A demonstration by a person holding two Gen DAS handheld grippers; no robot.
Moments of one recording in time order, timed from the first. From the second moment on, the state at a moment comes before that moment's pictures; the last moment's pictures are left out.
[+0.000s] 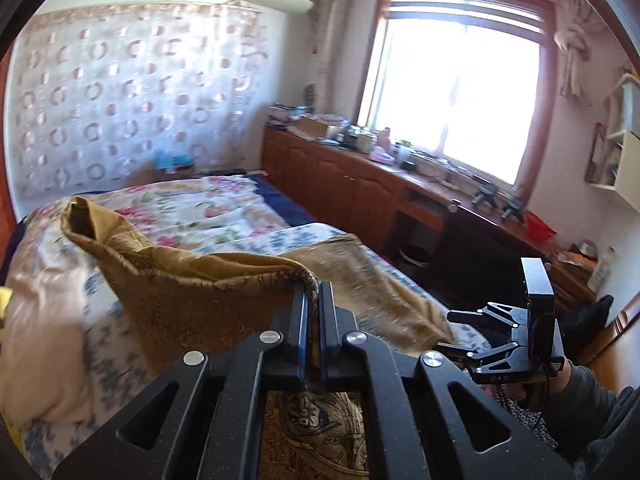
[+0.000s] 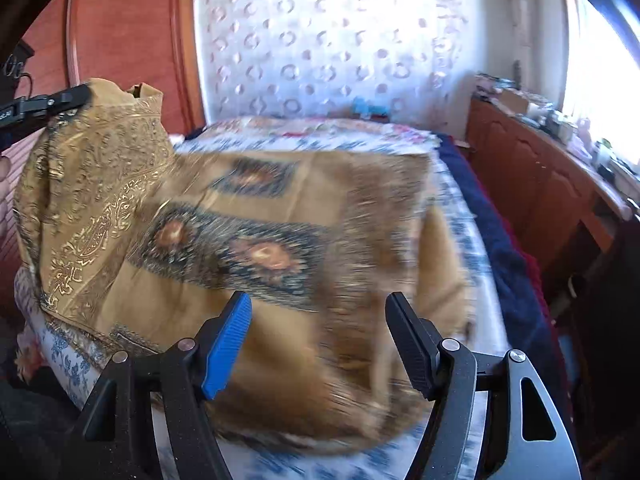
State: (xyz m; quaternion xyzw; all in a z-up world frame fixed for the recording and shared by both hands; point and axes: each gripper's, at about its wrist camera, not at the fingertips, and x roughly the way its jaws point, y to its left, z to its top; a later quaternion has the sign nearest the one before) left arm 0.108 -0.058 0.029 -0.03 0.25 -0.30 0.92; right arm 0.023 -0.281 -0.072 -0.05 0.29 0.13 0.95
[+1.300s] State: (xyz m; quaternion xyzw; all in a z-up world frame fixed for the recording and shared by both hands) left arm 0.113 -0.077 0.013 0.02 0.27 -0.25 0.93; right arm 0.034 -0.305 -0.059 -0.04 0.28 0.11 0.95
